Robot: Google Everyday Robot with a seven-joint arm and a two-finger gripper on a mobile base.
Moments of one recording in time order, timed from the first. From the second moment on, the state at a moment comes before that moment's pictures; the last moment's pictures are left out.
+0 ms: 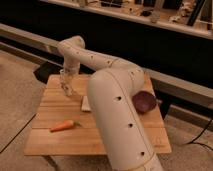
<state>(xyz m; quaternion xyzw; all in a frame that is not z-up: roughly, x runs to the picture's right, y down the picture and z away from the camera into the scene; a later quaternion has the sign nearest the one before) -0.210 -0.055 0.897 -0.32 -0.04 0.22 0.92</state>
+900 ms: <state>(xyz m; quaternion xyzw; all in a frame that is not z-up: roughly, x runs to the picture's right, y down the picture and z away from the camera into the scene) -0.232 -0.049 0.923 -0.36 -0.07 0.23 0.90</state>
